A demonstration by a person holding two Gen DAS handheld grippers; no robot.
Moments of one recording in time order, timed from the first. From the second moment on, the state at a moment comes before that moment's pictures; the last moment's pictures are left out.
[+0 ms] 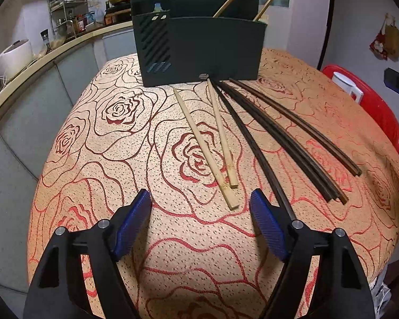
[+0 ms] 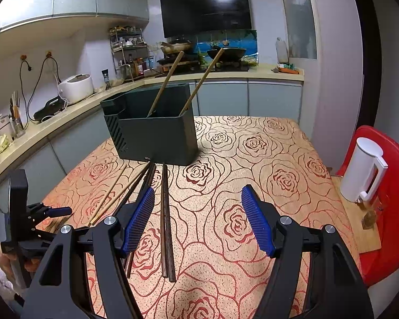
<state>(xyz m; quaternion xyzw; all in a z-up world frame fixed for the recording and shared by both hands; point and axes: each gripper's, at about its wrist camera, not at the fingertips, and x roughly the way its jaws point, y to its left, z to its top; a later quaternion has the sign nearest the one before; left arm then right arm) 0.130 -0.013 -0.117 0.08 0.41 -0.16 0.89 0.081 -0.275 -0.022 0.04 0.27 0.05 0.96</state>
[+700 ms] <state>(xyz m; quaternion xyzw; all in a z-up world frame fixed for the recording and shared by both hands) 0.138 0.011 -0.116 0.07 0.41 -0.13 0.90 0.072 -0.264 -0.076 0.00 0.35 0.09 0.93</state>
